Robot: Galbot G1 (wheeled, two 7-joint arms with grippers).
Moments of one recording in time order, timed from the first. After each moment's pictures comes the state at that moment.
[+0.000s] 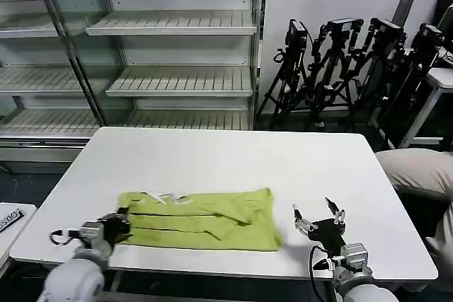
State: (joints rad) left arm 1.35 -1.04 -0.55 -1.98 -0.43 0.58 -0.19; right arm -1.48 1.13 0.45 2.20 0.25 -0.39 0.16
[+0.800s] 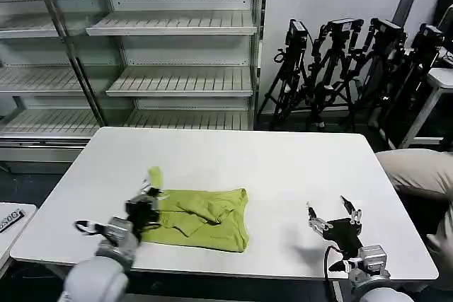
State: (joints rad) left arm 1.30 -1.12 -0.42 -2.15 -0.17 0.55 -0.07; right arm -1.54 1.11 0.56 2.24 0.28 -0.38 0.16
